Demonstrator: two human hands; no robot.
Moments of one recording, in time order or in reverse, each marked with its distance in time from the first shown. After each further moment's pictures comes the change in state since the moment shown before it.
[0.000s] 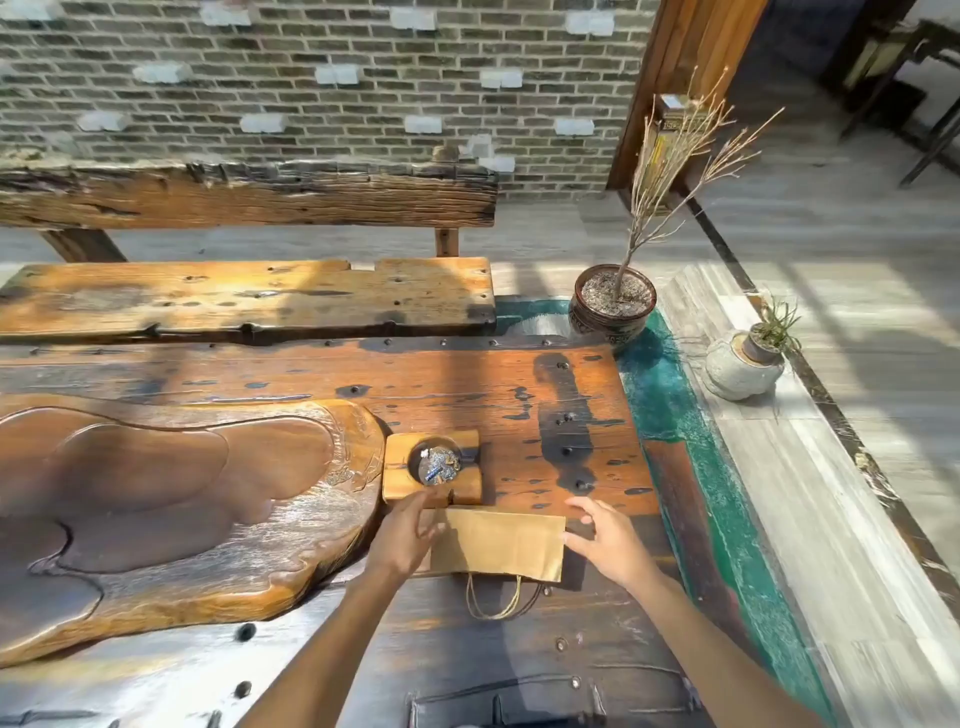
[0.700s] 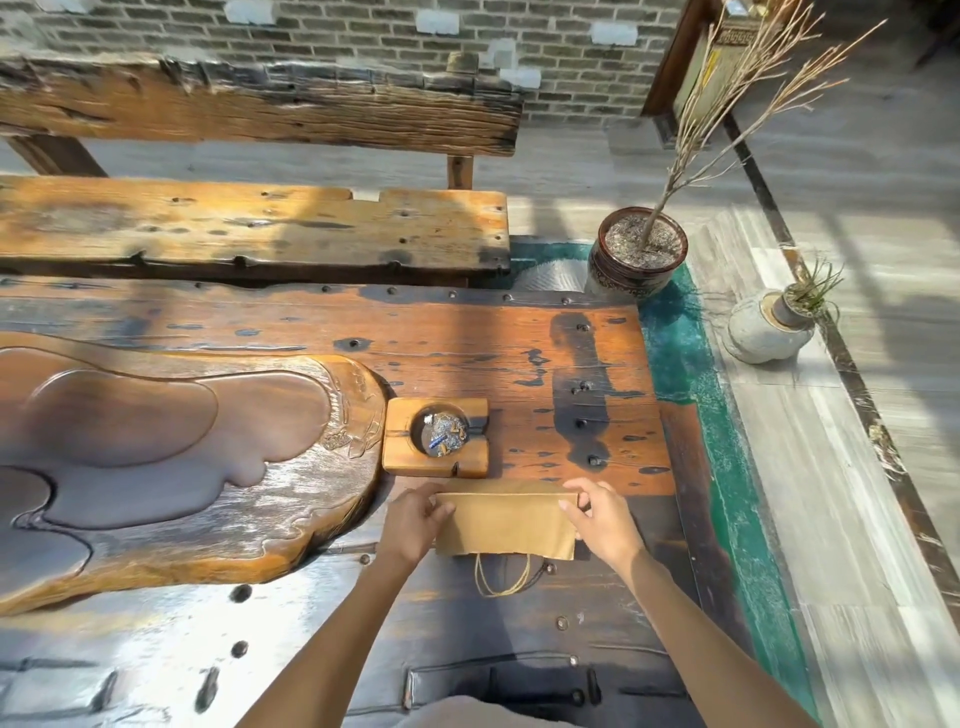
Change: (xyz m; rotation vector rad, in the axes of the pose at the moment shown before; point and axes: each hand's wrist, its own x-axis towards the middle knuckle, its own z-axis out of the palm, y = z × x) left_hand 0.025 -0.016 0.027 -0.181 -0.030 -0.219; right_hand 0.042 -0.006 0.022 0.031 -0.016 0.146
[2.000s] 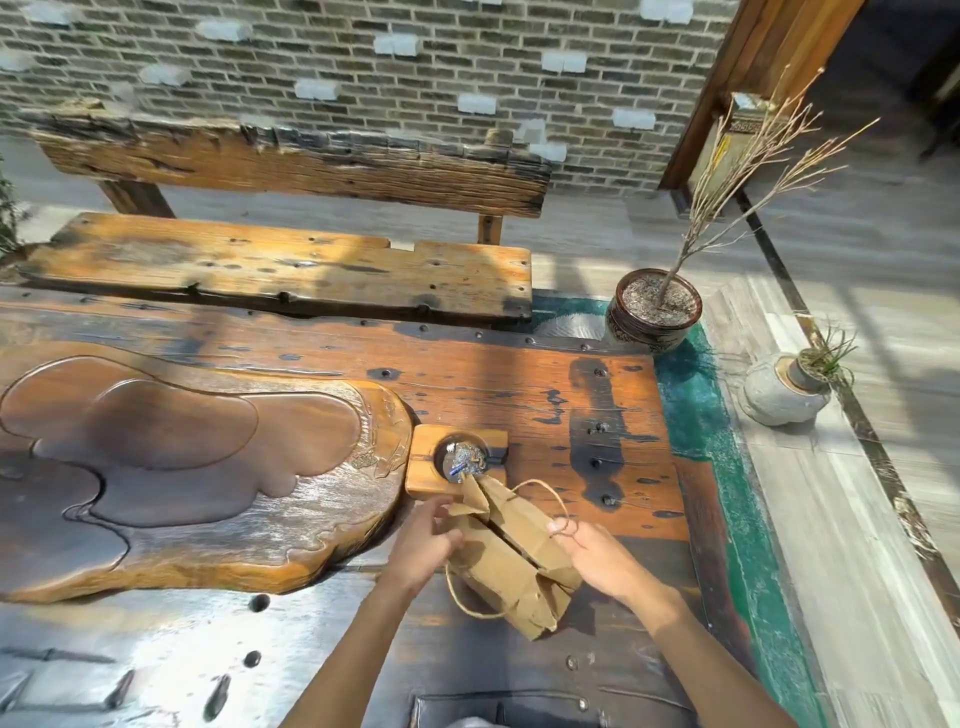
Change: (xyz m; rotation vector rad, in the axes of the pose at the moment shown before) left_hand -0.037 0.016 -0.023 -0.349 0.013 -0.095; right_hand -0.029 -0.044 -0.008 -0.080 -0.262 -0.122
